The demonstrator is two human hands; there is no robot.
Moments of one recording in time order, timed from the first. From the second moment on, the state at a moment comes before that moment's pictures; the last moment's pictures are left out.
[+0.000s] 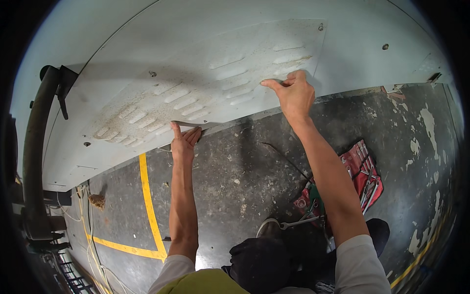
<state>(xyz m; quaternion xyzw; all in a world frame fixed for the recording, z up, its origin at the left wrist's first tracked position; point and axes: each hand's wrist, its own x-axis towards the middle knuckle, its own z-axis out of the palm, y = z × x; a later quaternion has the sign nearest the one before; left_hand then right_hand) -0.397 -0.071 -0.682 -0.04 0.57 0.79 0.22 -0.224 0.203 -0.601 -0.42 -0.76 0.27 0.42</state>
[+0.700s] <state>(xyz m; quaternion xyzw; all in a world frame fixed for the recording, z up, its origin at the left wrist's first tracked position) -0.360 -0.123 -0.647 0.03 0.76 0.64 0.01 -0.133 0.182 -0.587 -0.33 -0.83 0.25 0.37</state>
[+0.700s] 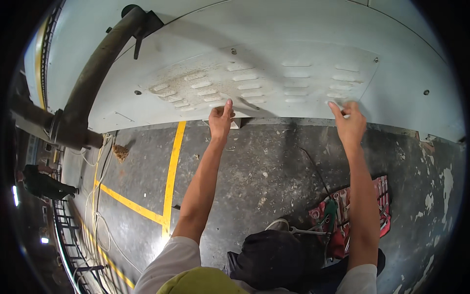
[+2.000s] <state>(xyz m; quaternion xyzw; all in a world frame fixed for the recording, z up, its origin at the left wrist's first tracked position) -0.452 -0.198 -0.523 0.06 0.90 0.31 -0.31 0.026 0.416 -0.602 -0.34 -0.92 0.13 0.16</state>
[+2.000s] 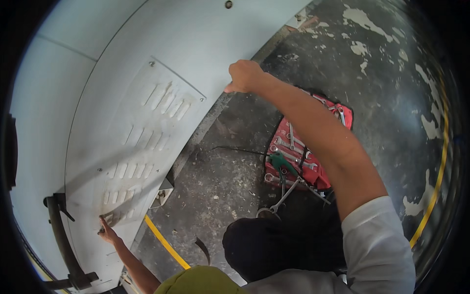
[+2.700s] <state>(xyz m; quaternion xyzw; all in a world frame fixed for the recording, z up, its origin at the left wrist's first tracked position) -0.231 -0.241 -0.499 0.01 0.93 0.34 -0.13 -0.034 0.355 -0.549 -0.24 -0.90 0.28 0.25</state>
